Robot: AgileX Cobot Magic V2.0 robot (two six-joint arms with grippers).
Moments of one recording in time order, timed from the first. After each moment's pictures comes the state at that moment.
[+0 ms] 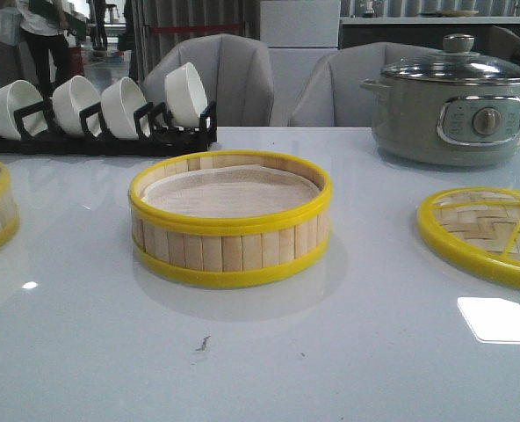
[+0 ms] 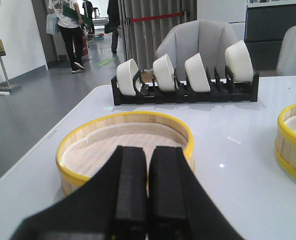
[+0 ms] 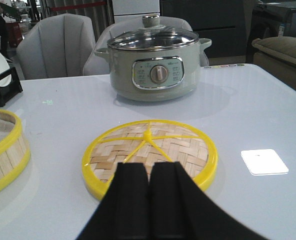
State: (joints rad) left arm 0.04 0.00 0.01 0.08 0.10 -0.03; right arm -0.09 -0.01 0.03 0.13 0.09 0.00
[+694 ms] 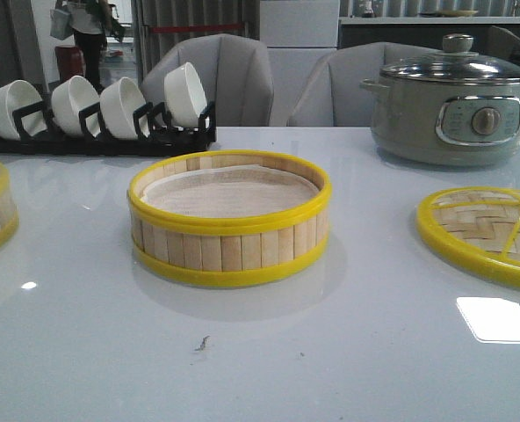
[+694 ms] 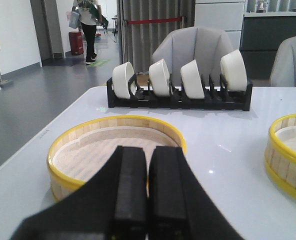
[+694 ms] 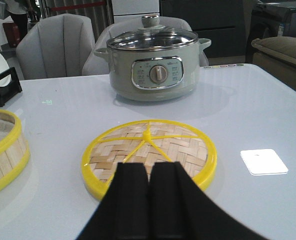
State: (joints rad) left arm 0.03 0.01 -0.01 0.02 0.09 -0.03; right arm -0.09 -0.01 0.03 0.13 0.09 0.00
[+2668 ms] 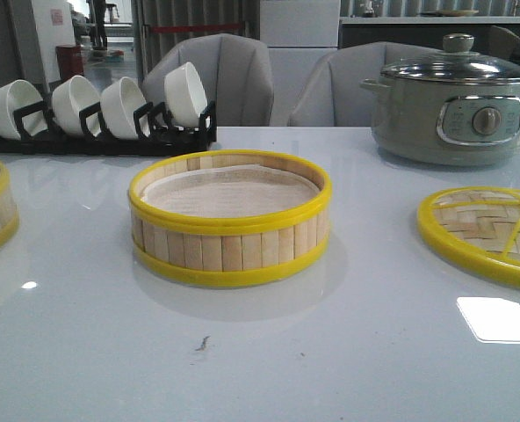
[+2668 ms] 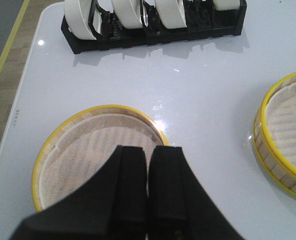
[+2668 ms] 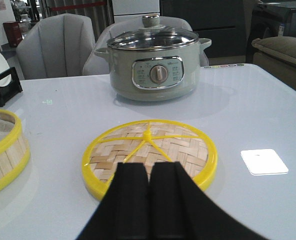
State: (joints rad) left arm -0.12 1.13 -1.18 0.13 0.75 -0.03; right arm -0.09 -0.01 0.03 0.13 0.09 0.00
